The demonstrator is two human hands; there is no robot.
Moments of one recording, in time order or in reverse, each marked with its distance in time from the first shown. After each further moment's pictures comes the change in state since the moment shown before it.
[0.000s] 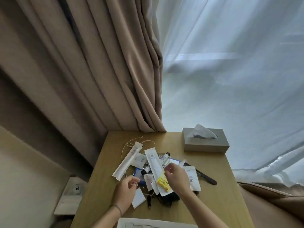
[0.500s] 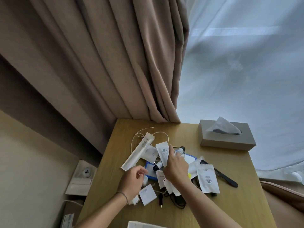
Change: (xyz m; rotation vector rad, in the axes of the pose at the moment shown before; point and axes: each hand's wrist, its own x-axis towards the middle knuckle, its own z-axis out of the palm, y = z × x) left_hand 0.053 -0.024 -0.008 0.074 -0.038 0.011; right_hand 0.065 -0.033 0.063 -0.503 -0.104 -0.055
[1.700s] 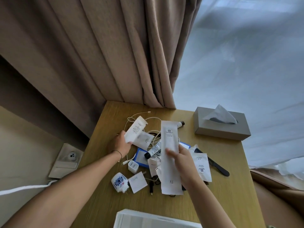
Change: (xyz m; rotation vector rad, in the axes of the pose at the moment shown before) left_hand 0.136 -0.046 0.019 0.175 0.110 -0.141; right_hand -0.046 0.023 -0.039 1.272 -0.161 0.200
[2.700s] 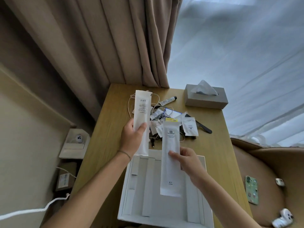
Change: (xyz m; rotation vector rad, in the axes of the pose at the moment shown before) left_hand -0.258 0.038 -0.072 -0.784 0.019 0.197; right_hand -0.197 0.063 -0.026 -0.105 -0.106 -0.014
